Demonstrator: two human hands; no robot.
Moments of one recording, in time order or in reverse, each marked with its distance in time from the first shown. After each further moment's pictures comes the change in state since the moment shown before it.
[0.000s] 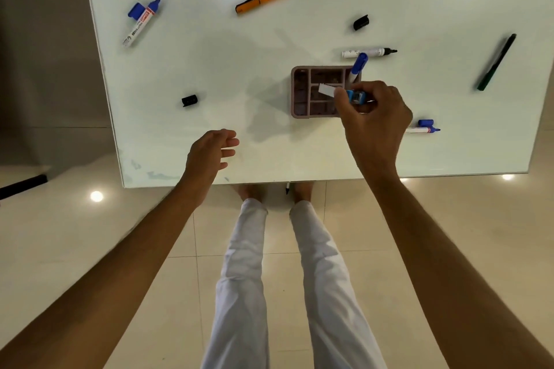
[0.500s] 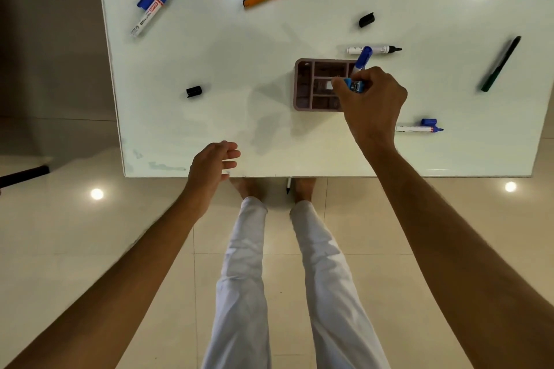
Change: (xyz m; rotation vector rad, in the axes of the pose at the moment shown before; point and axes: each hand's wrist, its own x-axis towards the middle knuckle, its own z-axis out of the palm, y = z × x) left_hand -0.024 -0.034 0.003 -0.038 0.031 -0.039; right_hand 0.026 0.016 0.019 -0.146 -0.065 -0.017
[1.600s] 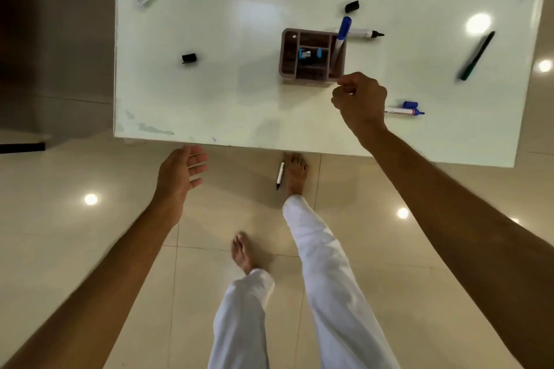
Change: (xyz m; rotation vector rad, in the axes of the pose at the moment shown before) left_hand -0.077 -0.086 0.000 -0.205 0.173 0.062; right_hand -0.042 0.066 -0.029 0.112 -0.216 -0.021
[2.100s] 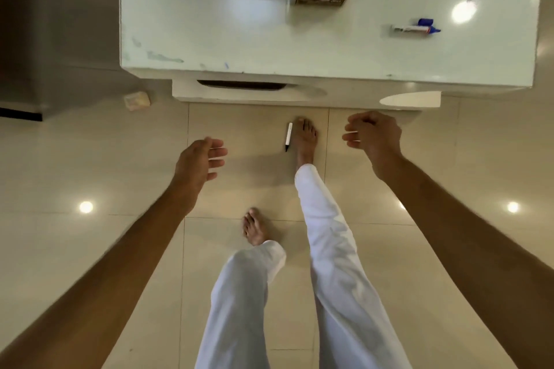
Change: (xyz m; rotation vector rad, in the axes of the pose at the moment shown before) left_hand -0.054 -0.150 -0.055 0.174 -0.118 0.028; right_hand -0.223 0.120 0.039 0.374 0.024 0.398
